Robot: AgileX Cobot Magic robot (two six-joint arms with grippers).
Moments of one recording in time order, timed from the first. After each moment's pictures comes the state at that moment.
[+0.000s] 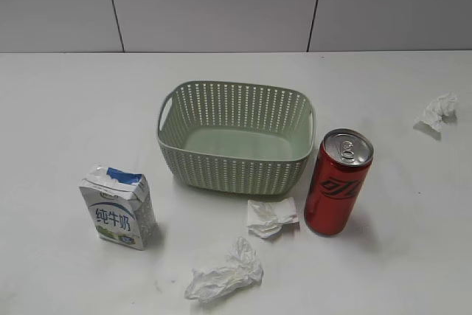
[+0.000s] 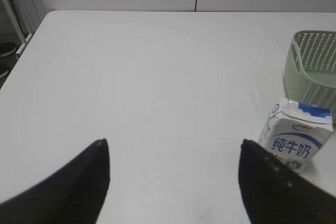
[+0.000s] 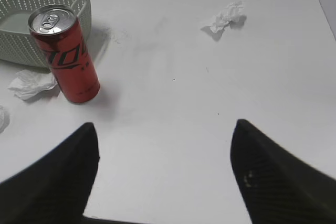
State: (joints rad) left arm 0.03 0.00 -0.50 -0.18 1.02 0.09; right arm 0.07 0.00 -0.50 0.15 1.05 -0.09
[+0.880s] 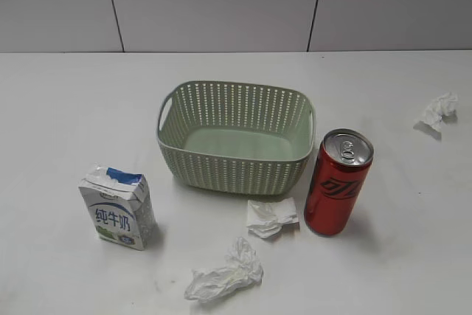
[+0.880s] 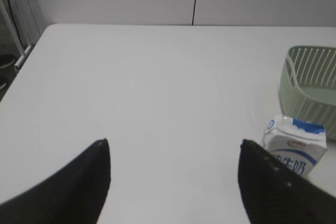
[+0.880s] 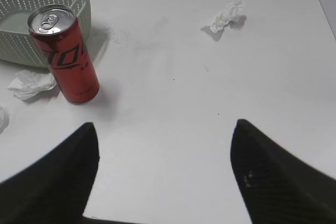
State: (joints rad) left arm 0.03 0.00 -0.52 -0.19 0.98 0.09; right arm 0.07 0.00 -0.50 0.15 1.05 -0.09
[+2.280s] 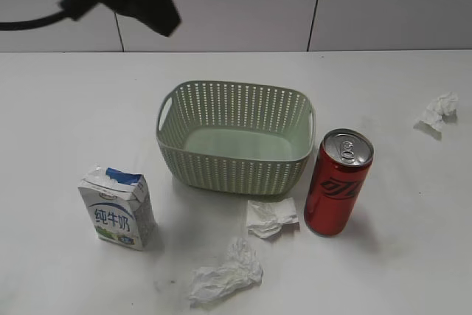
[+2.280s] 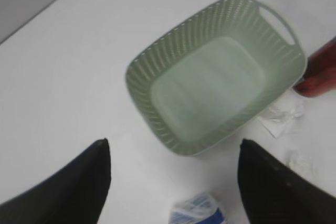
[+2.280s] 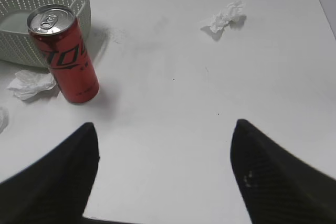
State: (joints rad) left arm -0.57 1.56 -1.51 -0.23 1.03 0.36; right arm 0.07 0.00 -0.50 0.15 1.05 -0.09
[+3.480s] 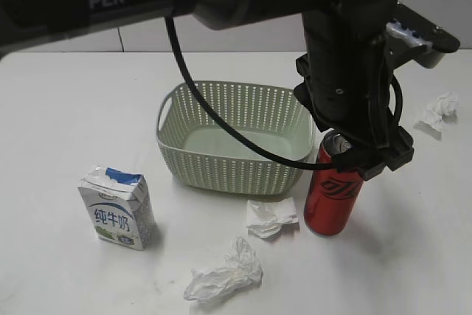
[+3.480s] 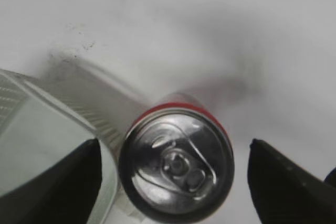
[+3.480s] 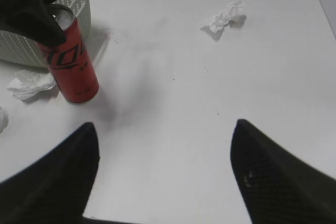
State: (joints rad) left arm -1.03 2.19 -2.03 -0.09 1.14 0.19; right arm 0.07 0.00 -0.50 0.15 1.05 -0.09
